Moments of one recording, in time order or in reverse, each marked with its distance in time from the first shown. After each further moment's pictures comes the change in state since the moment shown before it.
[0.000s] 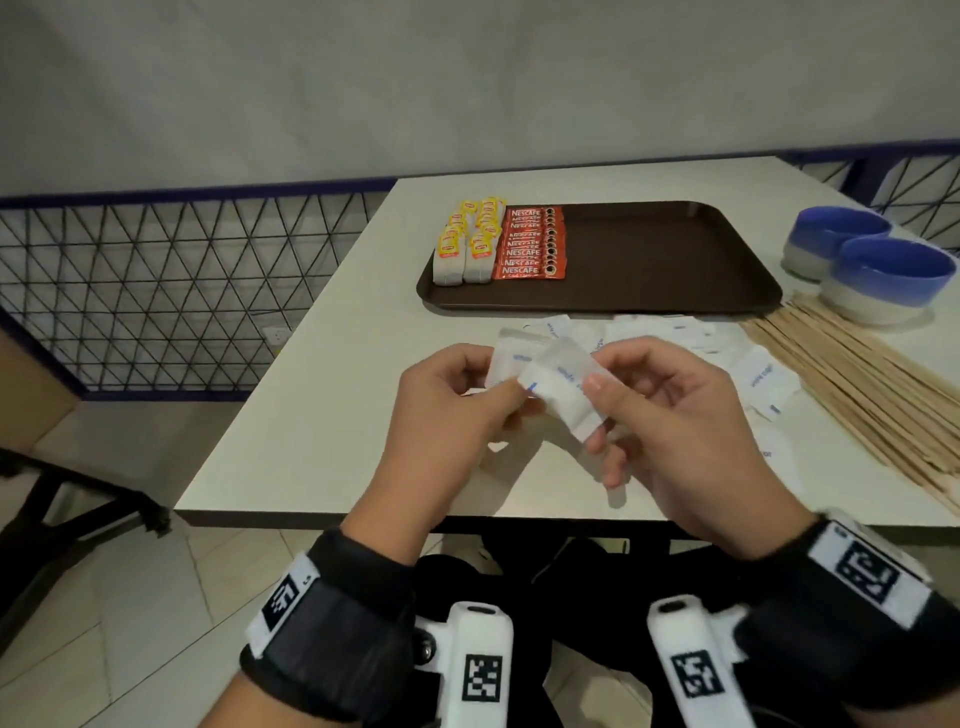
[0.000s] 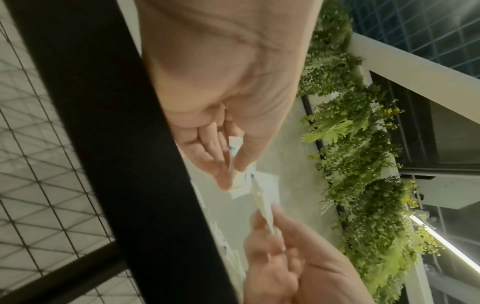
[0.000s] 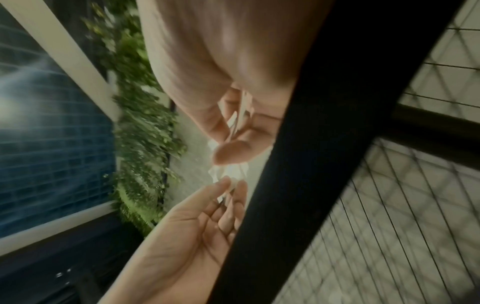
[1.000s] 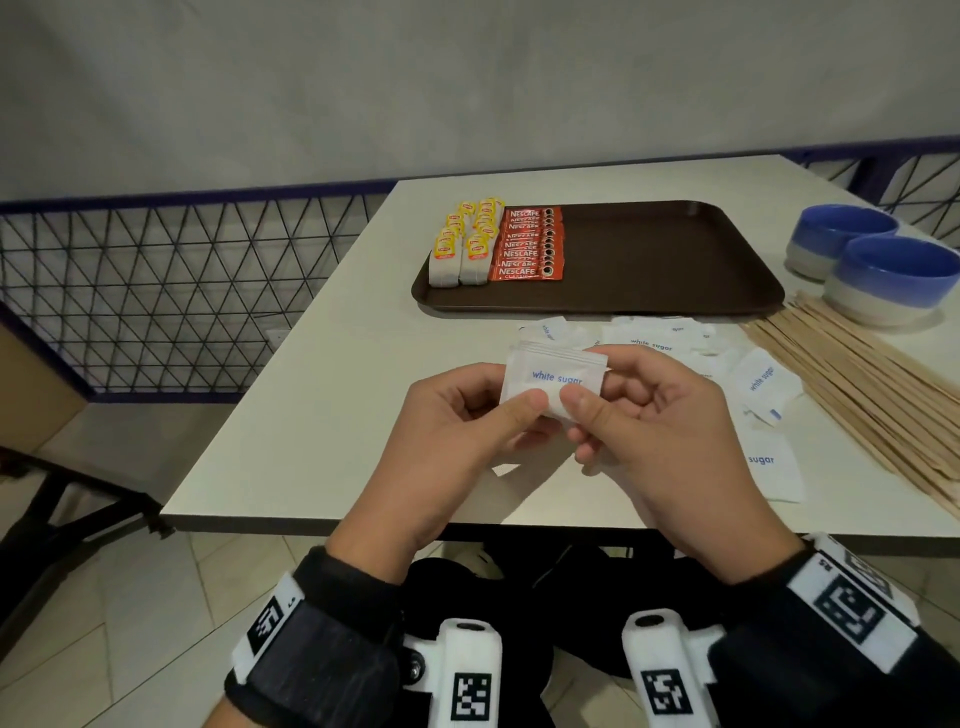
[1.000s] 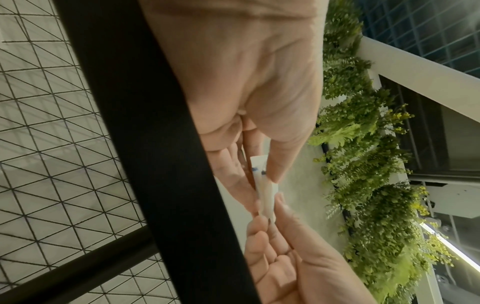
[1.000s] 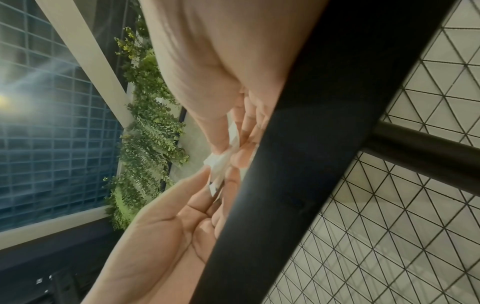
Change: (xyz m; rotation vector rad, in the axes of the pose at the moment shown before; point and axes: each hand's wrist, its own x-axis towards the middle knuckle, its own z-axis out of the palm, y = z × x) left_hand -0.004 -0.014 0.002 -0.116 -0.236 0.052; right_hand 0.003 0.018 0.001 -0.012 0.027 -0.071
